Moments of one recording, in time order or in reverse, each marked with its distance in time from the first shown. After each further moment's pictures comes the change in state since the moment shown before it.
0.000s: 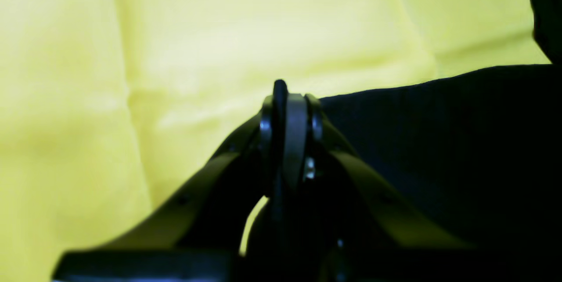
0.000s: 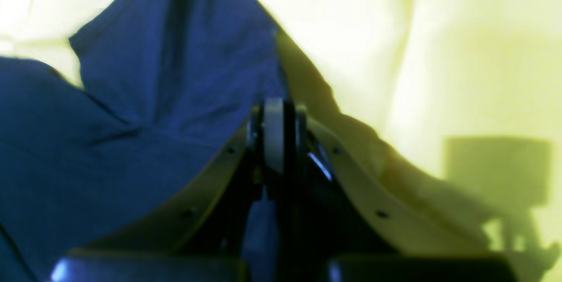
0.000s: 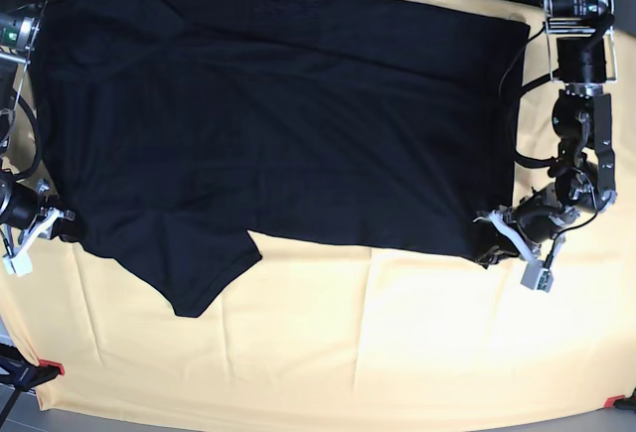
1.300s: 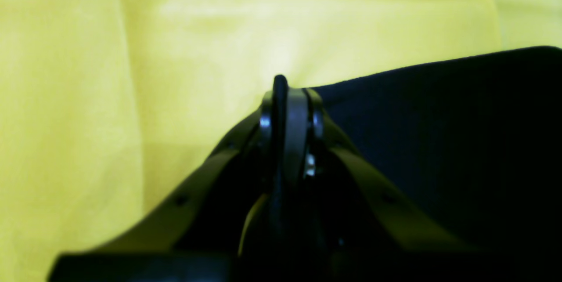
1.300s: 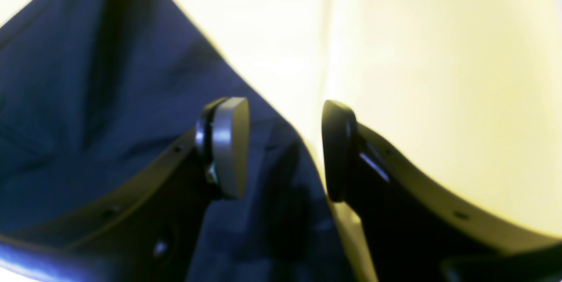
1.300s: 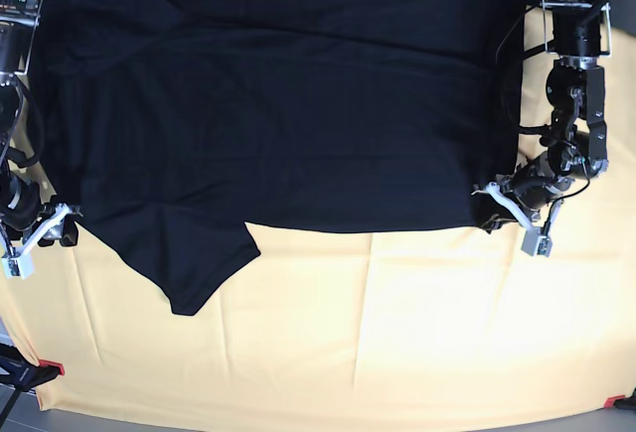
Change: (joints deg) left arm 7.6 0.0 -0.1 0.4 0.4 7.4 -1.6; right arm -8.7 -0.7 -0.2 19.1 -13.3 -16.5 6.8
